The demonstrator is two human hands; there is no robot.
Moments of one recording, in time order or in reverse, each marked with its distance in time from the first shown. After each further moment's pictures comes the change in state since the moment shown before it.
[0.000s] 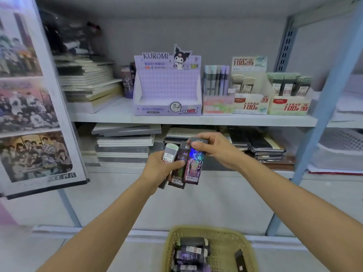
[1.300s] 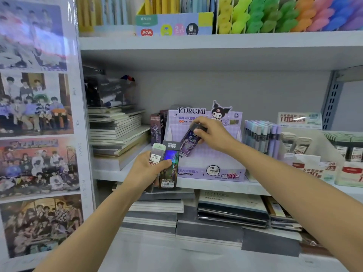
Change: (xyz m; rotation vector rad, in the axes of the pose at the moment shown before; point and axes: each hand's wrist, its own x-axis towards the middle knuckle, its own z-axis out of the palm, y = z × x) left_hand 0.126 0.076 -0.137 0.054 0.144 0.216; right_hand 0.223 -0.108 0.003 -0.603 0.211 -0.401
